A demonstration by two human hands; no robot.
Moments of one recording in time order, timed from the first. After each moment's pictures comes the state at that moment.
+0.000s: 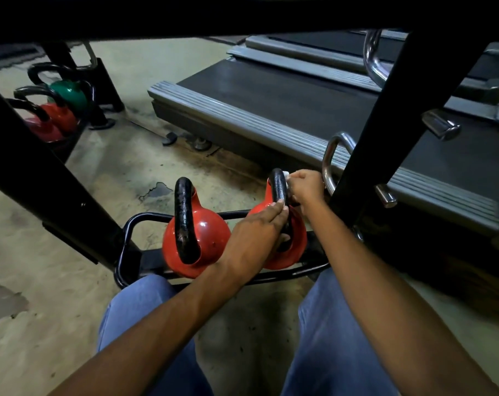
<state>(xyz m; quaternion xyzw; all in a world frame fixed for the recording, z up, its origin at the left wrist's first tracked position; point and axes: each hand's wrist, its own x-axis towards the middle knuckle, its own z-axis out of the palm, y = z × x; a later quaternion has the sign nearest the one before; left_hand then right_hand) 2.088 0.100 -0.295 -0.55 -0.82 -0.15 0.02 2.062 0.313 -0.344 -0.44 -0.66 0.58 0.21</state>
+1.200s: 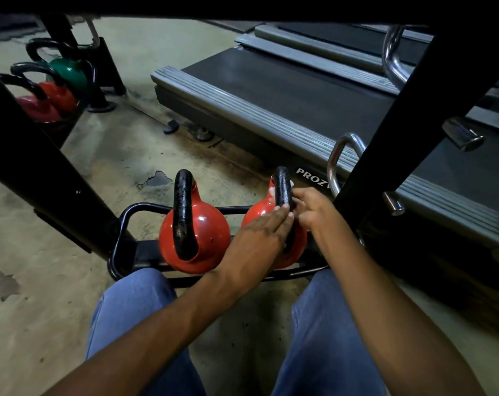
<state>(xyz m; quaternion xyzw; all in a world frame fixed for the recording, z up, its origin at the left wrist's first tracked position) 2.098 0.091 -0.304 -0.57 -0.81 -0.12 0.07 2.091 0.281 -0.319 -0.39 -0.31 0.87 0.03</state>
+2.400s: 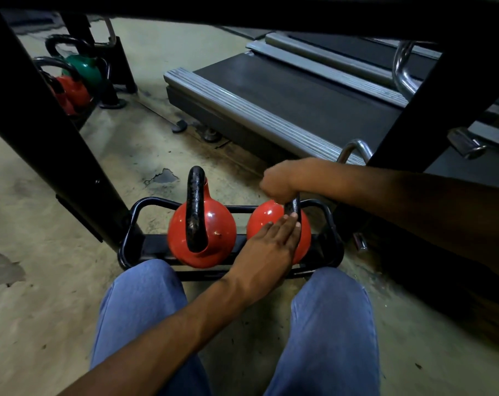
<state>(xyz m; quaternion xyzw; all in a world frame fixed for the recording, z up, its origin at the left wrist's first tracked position) 2.118 0.077 -0.311 -0.59 -0.80 -0.07 0.03 2.025 0.248 -0.246 0.11 -0.91 -0.26 -0.28</state>
